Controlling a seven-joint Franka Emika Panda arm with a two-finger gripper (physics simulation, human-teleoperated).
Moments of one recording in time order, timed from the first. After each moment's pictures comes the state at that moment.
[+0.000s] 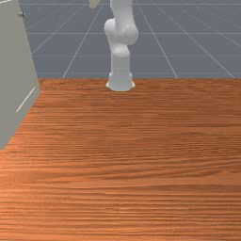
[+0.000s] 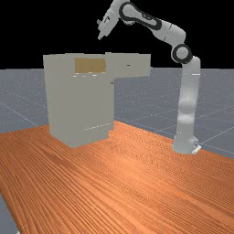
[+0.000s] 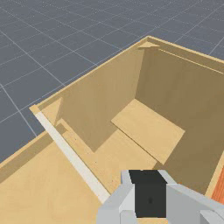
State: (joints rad) arm -1.03 -0.03 0.17 -1.20 0.06 1.76 0.75
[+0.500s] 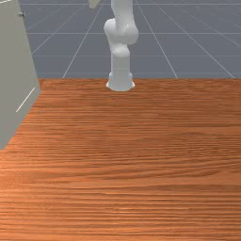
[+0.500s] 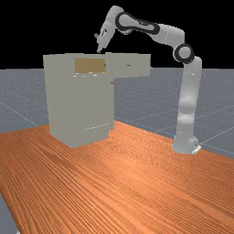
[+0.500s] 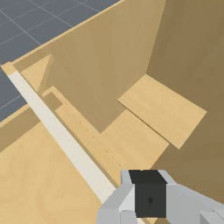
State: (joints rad) arm -1.03 -0.07 0.18 -1.41 0.10 1.80 0.74
